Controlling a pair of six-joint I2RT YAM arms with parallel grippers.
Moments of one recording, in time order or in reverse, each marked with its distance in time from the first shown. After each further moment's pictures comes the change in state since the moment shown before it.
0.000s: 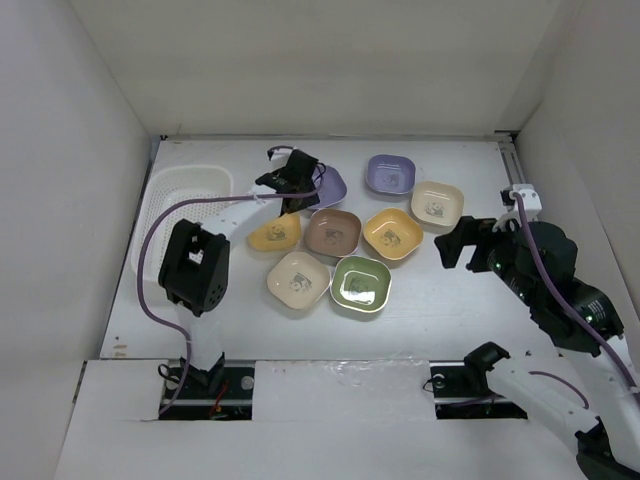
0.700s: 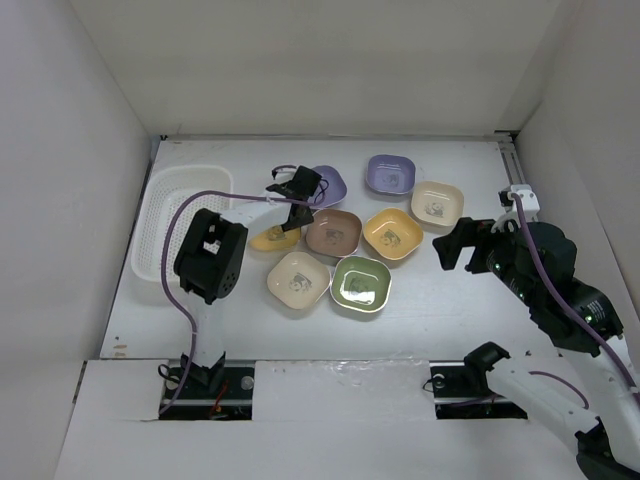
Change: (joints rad) left arm 0.012 0.127 -0.062 0.026 0.031 -0.046; right arm 0.000 -0.002 -0.010 0.000 -0.026 0.000
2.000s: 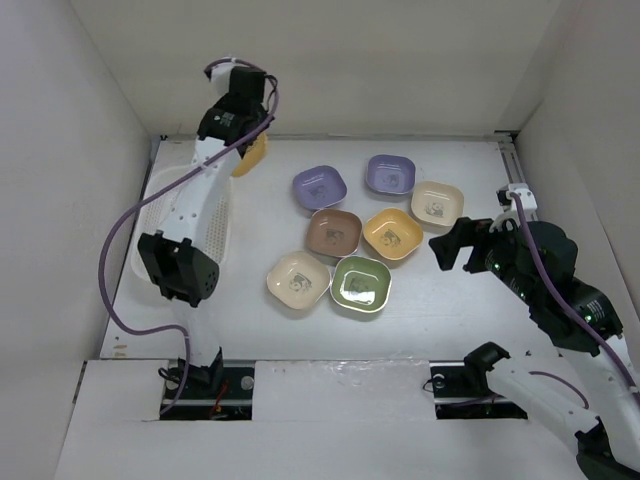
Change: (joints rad) left arm 0.166 -0.085 0.751 -0.301 -0.050 0.072; right arm 0.000 0.002 0.000 0.021 -0.048 0.000
